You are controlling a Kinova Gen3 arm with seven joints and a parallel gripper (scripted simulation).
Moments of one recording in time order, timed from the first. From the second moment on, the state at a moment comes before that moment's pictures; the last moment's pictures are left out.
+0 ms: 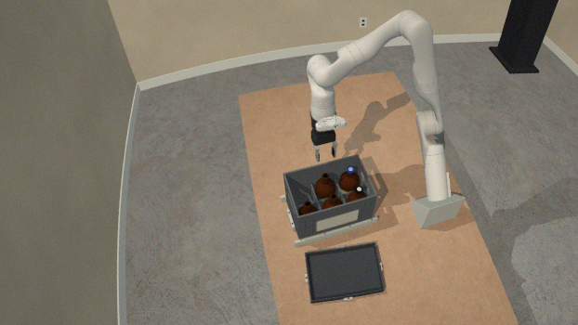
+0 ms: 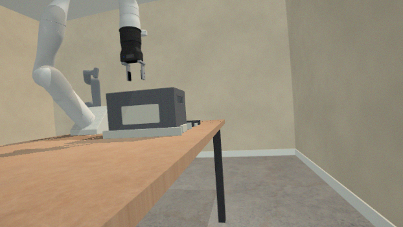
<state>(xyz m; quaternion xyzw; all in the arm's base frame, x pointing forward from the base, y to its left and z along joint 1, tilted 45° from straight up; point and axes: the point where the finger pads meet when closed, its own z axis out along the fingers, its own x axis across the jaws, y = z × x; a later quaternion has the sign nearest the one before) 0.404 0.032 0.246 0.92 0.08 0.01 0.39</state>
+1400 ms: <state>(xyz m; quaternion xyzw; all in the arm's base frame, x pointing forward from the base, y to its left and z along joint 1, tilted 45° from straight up) 0.404 0.033 0.245 0.92 0.08 0.01 0.39</state>
